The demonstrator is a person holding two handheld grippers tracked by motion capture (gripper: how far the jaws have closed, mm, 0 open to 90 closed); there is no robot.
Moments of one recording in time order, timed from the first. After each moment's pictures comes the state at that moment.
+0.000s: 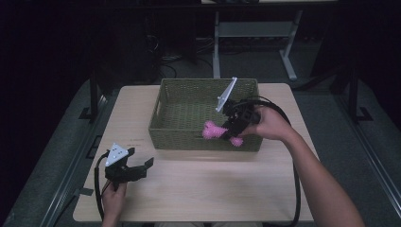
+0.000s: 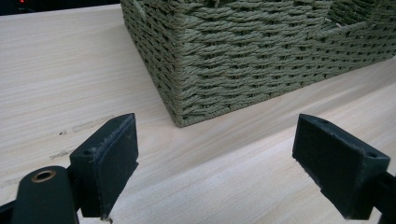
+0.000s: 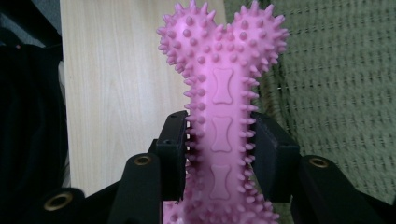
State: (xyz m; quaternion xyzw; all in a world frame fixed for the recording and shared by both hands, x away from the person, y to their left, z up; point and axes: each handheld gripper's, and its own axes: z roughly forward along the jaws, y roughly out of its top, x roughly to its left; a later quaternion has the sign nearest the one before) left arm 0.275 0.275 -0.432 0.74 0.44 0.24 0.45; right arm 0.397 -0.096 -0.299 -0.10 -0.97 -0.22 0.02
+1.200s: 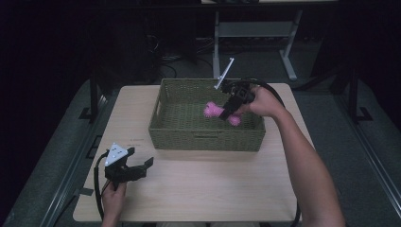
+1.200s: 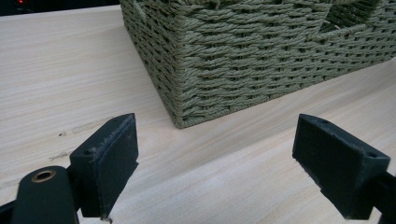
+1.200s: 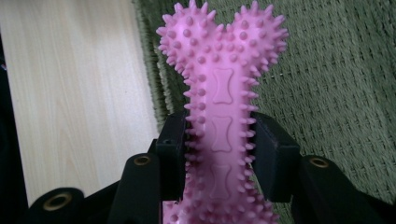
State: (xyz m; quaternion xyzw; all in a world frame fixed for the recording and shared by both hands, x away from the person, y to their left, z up) left arm 0.276 0.276 -0.431 0.74 0.44 0.24 0.45; right arm 0.475 -0.096 -0.303 -0.16 -0.97 -0.20 0.03
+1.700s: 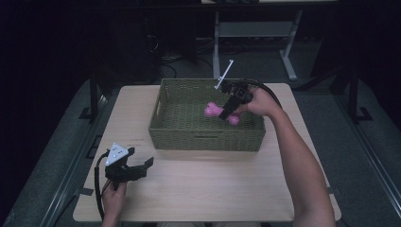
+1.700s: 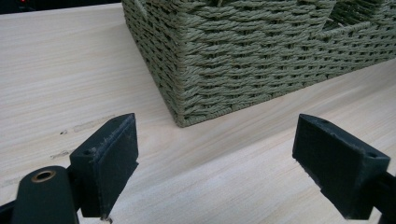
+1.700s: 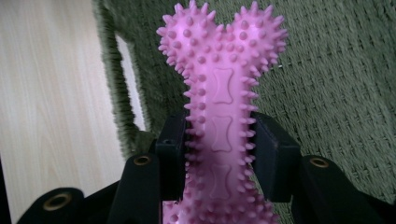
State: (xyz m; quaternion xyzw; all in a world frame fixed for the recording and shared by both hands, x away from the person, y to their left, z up) left arm 0.276 0.275 -0.432 0.74 0.45 0.24 0.45; right arm 0.497 -0.098 -0.325 -0.18 -0.96 -0.20 0.05
